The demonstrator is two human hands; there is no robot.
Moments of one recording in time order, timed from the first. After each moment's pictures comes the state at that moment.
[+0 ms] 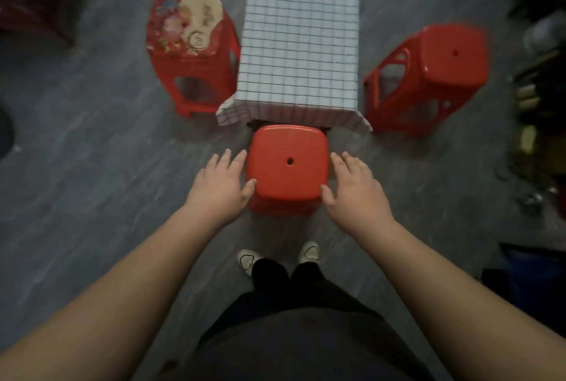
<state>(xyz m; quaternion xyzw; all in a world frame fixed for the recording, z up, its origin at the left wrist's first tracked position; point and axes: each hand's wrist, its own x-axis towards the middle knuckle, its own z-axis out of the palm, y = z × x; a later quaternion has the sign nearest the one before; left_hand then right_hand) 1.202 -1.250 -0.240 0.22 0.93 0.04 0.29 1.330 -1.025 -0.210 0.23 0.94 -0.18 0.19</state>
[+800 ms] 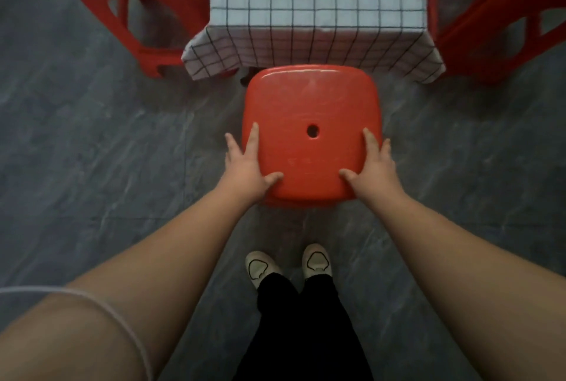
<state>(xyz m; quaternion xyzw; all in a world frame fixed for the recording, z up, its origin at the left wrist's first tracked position) 1.167 -1.209 -0.591 0.08 0.90 0.20 0.39 1.291 -0.991 -0.588 0.42 0.83 -0.31 0.21</state>
